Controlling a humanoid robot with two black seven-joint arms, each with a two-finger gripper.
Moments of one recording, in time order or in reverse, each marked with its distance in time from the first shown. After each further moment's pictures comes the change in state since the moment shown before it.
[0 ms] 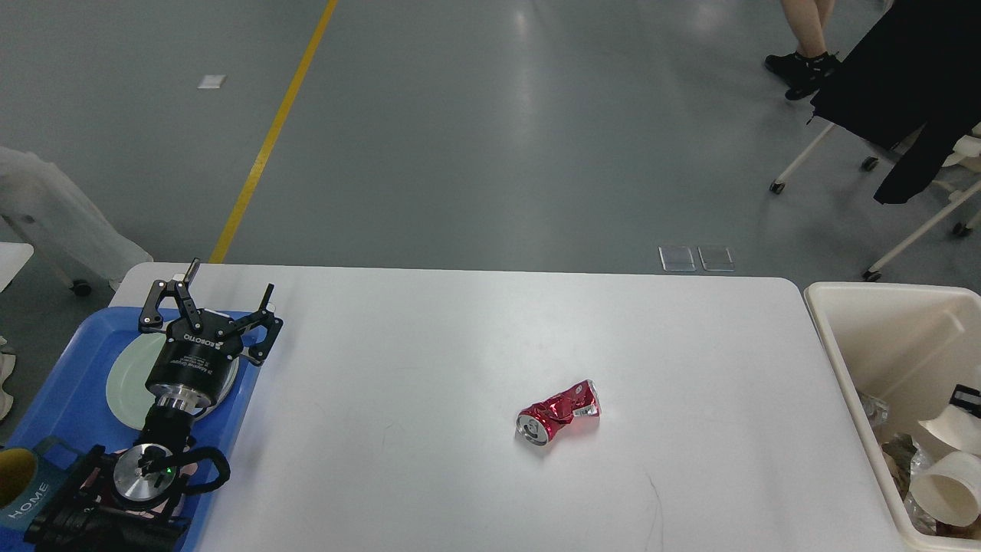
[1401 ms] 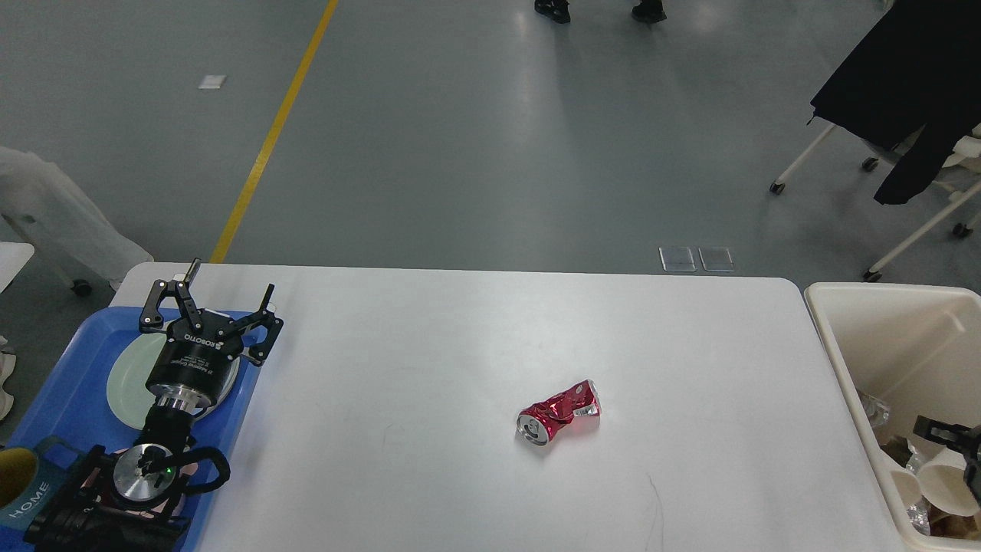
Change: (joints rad) left arm 0.000 0.000 0.000 0.000 0.000 -0.001 0.002; right arm -0.143 0.064 0.024 -0.104 0.000 -0.099 0.001
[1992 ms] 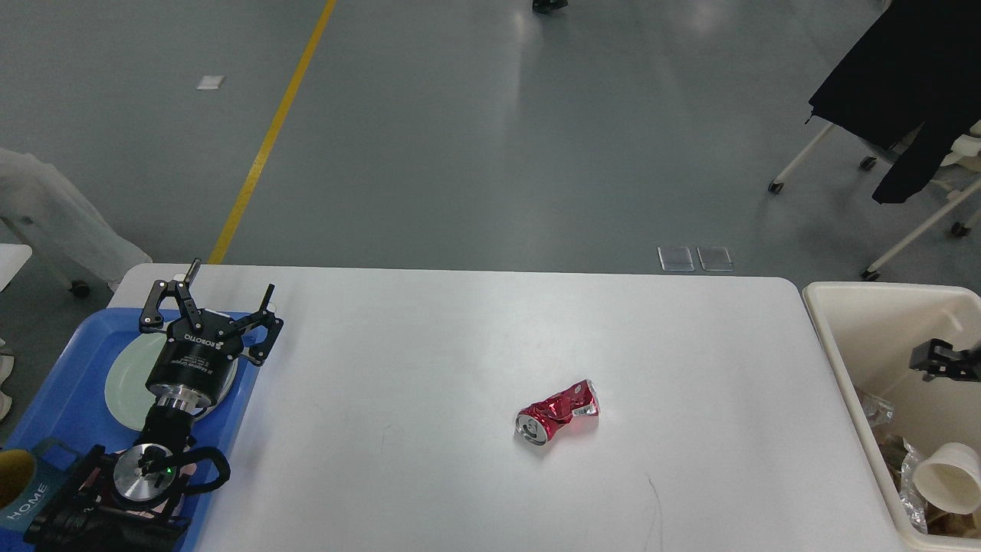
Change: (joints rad) left arm 0.000 0.000 0.000 0.000 0.000 0.000 0.000; right arm 0.754 -0.129 -0.216 0.651 -0.167 0.335 -0.080
